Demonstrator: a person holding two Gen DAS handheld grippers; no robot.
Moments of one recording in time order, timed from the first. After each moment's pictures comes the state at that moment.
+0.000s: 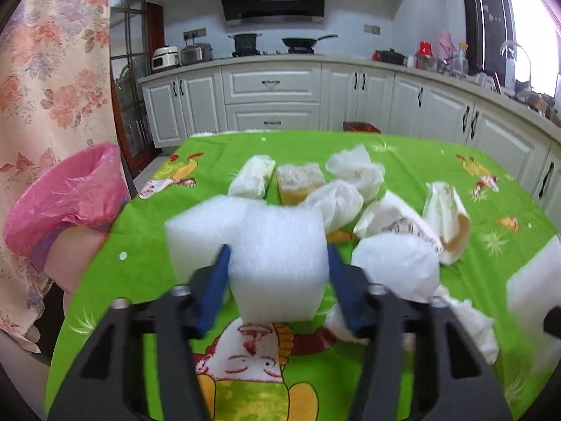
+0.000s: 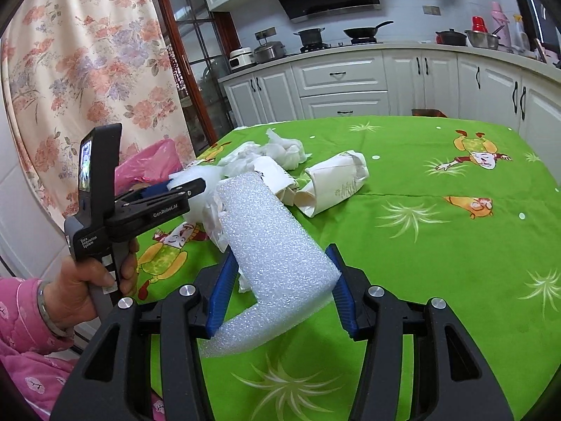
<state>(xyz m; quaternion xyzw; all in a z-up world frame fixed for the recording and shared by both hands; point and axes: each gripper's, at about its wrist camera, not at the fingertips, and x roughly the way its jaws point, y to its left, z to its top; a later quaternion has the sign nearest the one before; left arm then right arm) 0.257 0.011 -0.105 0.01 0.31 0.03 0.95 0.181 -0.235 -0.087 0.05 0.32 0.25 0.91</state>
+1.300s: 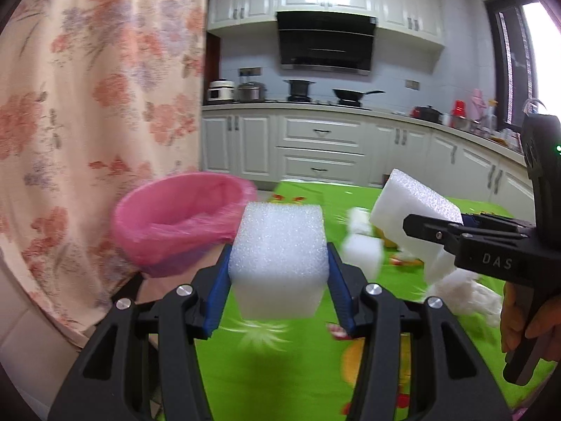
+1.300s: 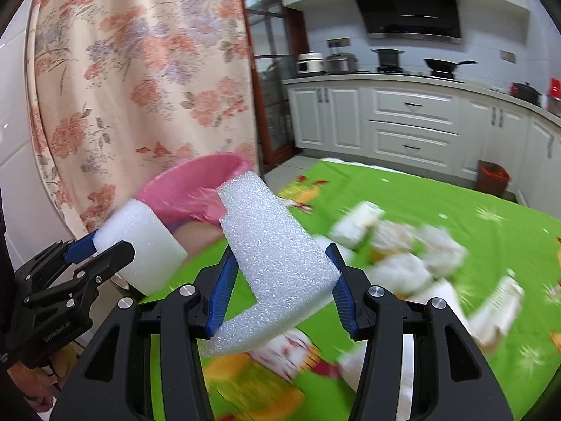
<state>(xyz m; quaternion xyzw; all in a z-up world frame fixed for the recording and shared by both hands) 0.130 0.154 -0.034 -0.03 0.21 0.12 0.97 0.247 -0.025 -0.030 -0.02 0.28 0.36 0.89</state>
